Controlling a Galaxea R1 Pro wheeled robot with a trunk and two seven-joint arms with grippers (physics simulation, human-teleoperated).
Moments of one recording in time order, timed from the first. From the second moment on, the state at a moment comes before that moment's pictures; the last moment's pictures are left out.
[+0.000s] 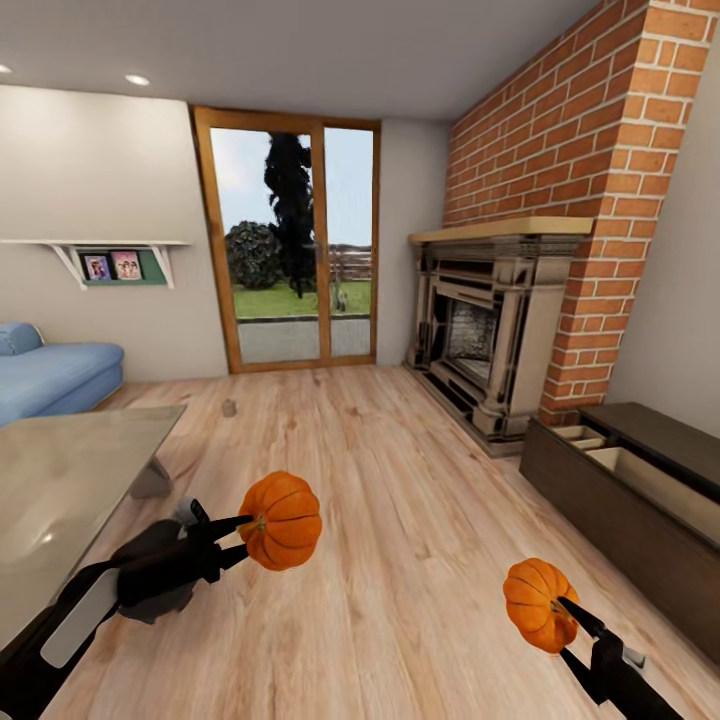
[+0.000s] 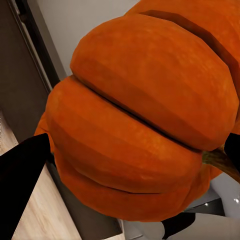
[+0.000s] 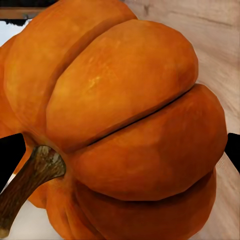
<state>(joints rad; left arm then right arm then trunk) -0.43 0.39 -0.19 -0.98 1.05 0.99 -1.07 -0.28 -0.38 -0.05 -0.41 -1.38 0.58 0.82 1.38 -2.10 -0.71</state>
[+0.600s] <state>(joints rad) -0.43 0.39 -0.19 -0.98 1.05 0.99 -1.07 -0.28 -0.38 -0.05 -0.41 -1.38 0.58 0.82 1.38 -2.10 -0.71</state>
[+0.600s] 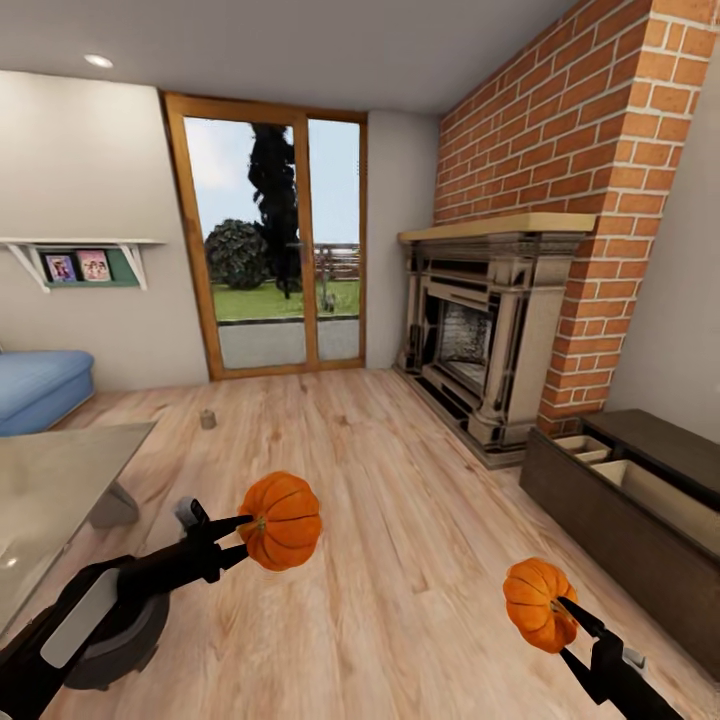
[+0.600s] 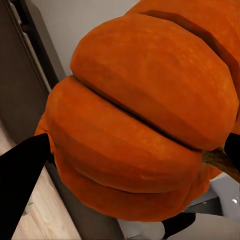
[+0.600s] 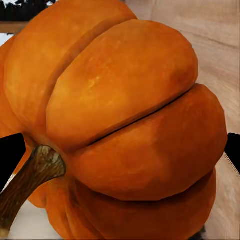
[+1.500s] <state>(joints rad) -0.43 0.39 -0.19 -0.98 1.05 0.99 -1.07 -0.28 -0.38 -0.05 -0.41 -1.38 0.57 0.82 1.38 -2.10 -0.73</state>
